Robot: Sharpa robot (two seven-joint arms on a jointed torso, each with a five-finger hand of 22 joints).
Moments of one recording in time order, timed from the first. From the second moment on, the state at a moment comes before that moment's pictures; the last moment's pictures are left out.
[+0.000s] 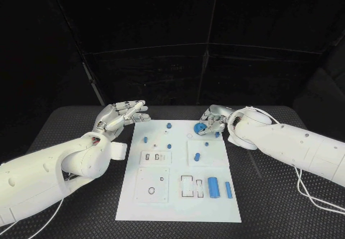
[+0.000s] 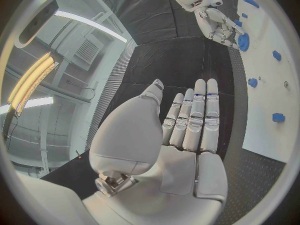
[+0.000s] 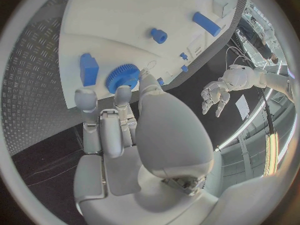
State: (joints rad) left arm 1.05 -0.90 0.10 1.57 -0.05 -0.32 0.51; left_hand 1.38 -0.02 0.05 0.21 0.14 0.87 0.22 0.11 0.07 0.98 0.17 0.12 0.06 1.09 0.12 0.19 0.17 0.17 0.94 0.23 0.33 0.12; right arm 1.11 -0.67 0.16 1.23 -1.41 -0.13 -0.21; right_hand 1.45 -0.13 -0.06 0.24 0.23 0.86 0.16 0.12 0.07 1.24 0.07 0.91 0.76 1.47 -0.01 1.46 1.27 0.15 1.15 0.10 1.21 0.82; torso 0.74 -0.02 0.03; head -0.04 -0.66
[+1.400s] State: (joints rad) left arm 1.05 -0.90 0.10 1.57 -0.05 -0.31 0.50; left_hand 1.38 -0.02 0.05 0.21 0.14 0.87 0.22 0.10 0.07 0.98 0.17 0.11 0.06 1.09 0.13 0.18 0.17 0.17 0.94 0.23 0.33 0.12; right arm 1.11 -0.65 0.16 1.33 -1.54 -0.23 -0.14; right_hand 1.53 -0.07 0.16 0.16 0.25 1.00 0.12 0.17 0.06 1.40 0.05 1.32 1.24 1.47 -0.03 1.51 1.31 0.12 1.22 0.08 1.29 0.96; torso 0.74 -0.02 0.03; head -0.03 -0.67
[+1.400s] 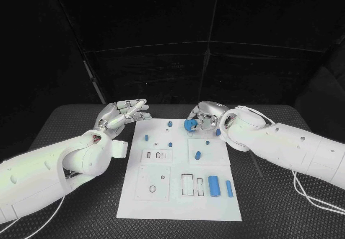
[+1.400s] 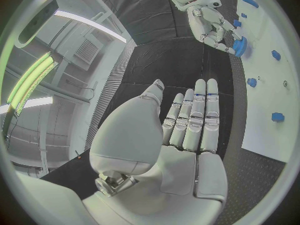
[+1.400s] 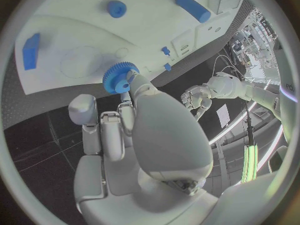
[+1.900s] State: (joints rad) left arm 1.05 -0.89 0.10 1.57 -0.05 -0.31 0.50; left_hand 1.38 -0.02 0.05 0.21 0.14 0.87 0.22 0.10 0.07 0.98 0.18 0.11 0.06 1.09 0.13 0.18 0.17 0.17 0.94 0.23 0.33 0.12; right arm 1.11 -0.49 0.16 1.27 -1.57 -0.27 -0.15; right_hand 1.51 -0.07 0.17 0.16 0.24 1.01 0.12 0.16 0.06 1.40 0.05 1.32 1.25 1.47 -0.03 1.51 1.31 0.12 1.22 0.08 1.29 0.96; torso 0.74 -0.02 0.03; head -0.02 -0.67
